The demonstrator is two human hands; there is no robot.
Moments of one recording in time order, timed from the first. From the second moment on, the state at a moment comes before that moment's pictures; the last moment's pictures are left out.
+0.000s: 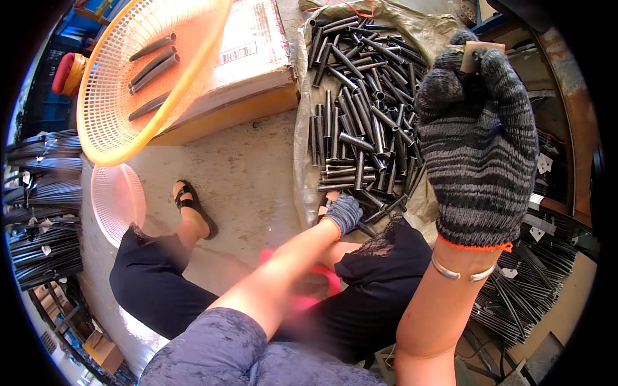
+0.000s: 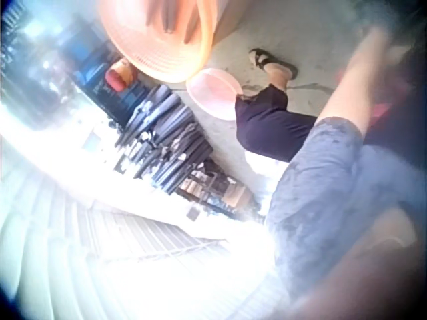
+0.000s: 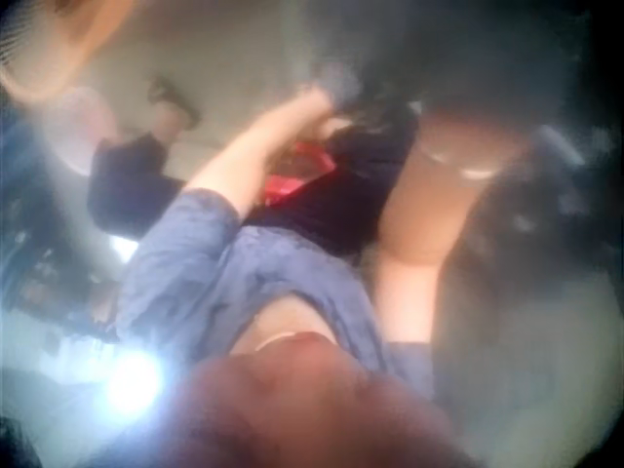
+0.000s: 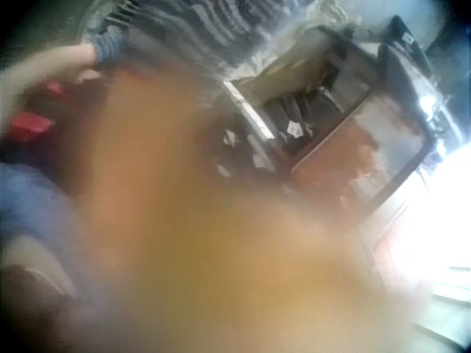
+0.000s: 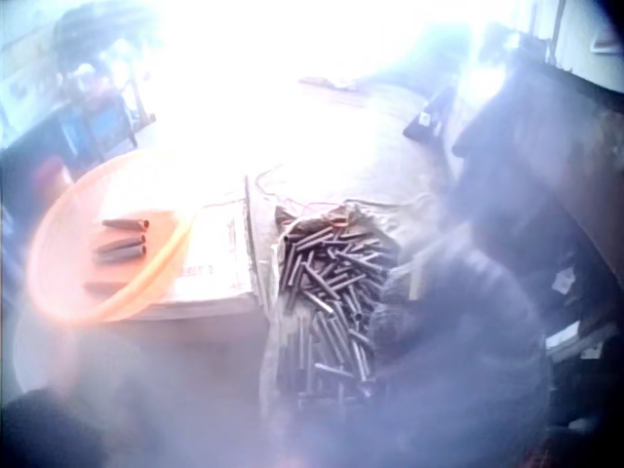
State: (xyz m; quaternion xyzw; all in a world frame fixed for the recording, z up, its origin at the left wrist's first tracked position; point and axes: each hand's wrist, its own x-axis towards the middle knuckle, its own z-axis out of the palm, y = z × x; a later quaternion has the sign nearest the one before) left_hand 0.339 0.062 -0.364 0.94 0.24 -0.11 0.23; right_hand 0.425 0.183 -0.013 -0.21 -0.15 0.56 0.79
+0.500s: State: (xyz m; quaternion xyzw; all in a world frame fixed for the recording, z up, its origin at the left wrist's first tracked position) left_hand 0.282 0.107 -0.320 0.79 0.37 -0.11 0.47; right_hand 0.431 0.192 -0.020 -0.25 -0.12 0.57 0.77
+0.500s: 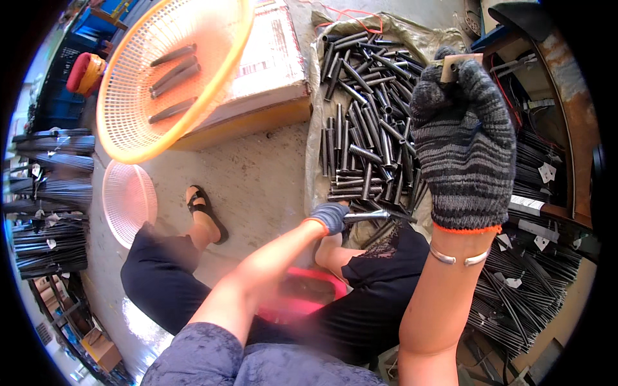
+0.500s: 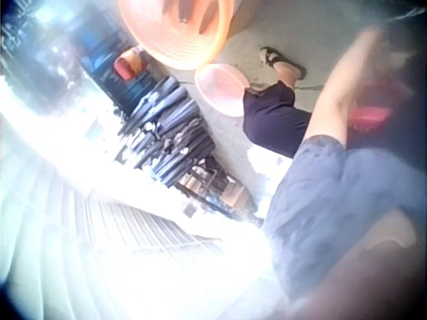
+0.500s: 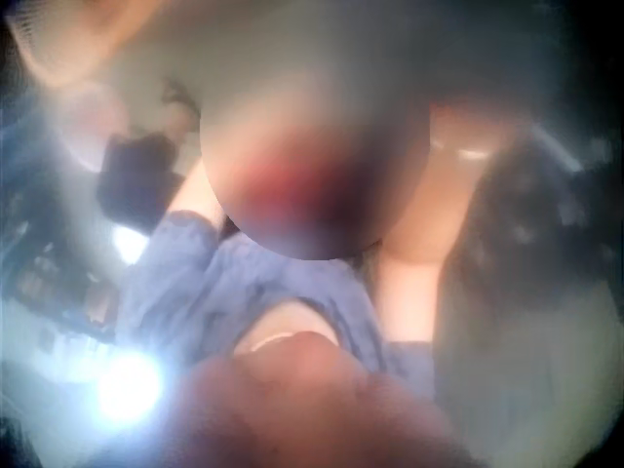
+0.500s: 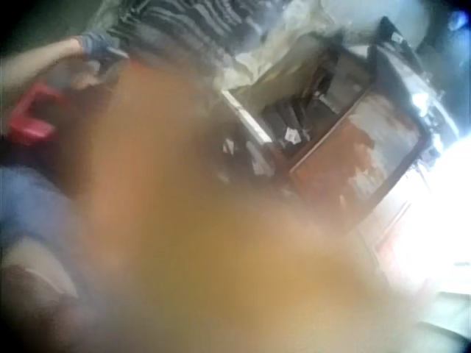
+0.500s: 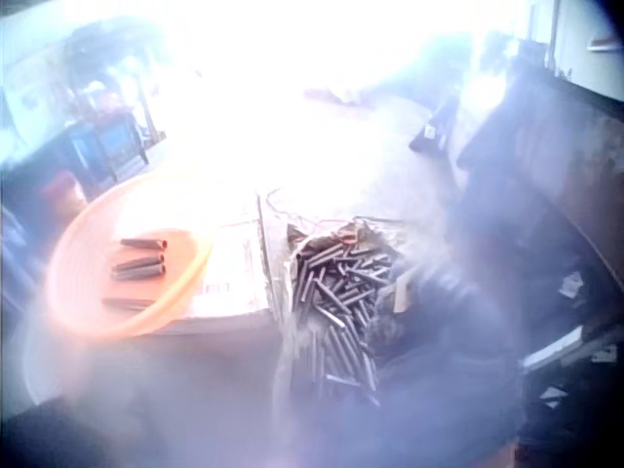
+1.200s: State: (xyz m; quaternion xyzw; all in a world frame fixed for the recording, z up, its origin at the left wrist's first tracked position) left_hand 0.084 0.191 -0.019 0.53 0.40 0.21 0.71; right_hand 0.243 0.211 0.022 -0.19 -0.52 0.66 0.50
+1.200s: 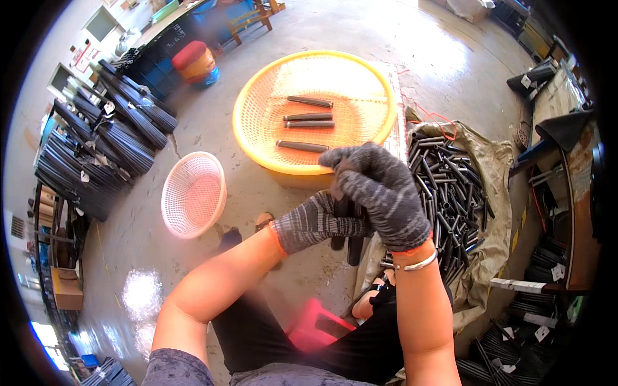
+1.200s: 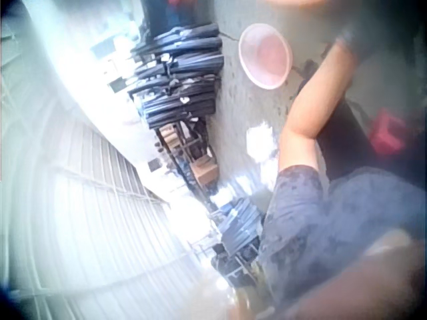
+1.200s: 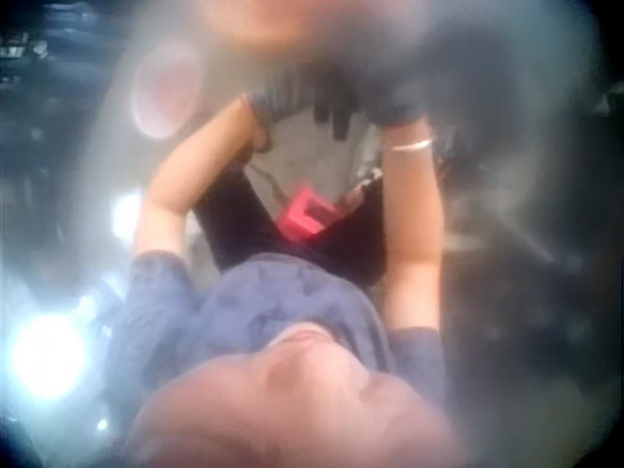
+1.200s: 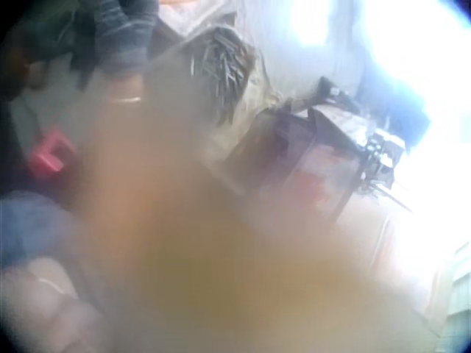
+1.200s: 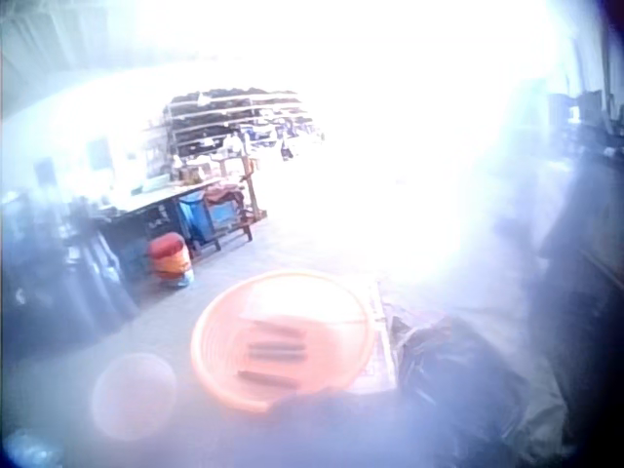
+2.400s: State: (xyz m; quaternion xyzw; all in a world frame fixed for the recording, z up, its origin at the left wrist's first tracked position) left_hand 0.037 0.179 0.005 0.53 0.46 0.29 0.65; right_hand 0.235 0.222 -0.001 -0.28 -0.74 0.41 0.45
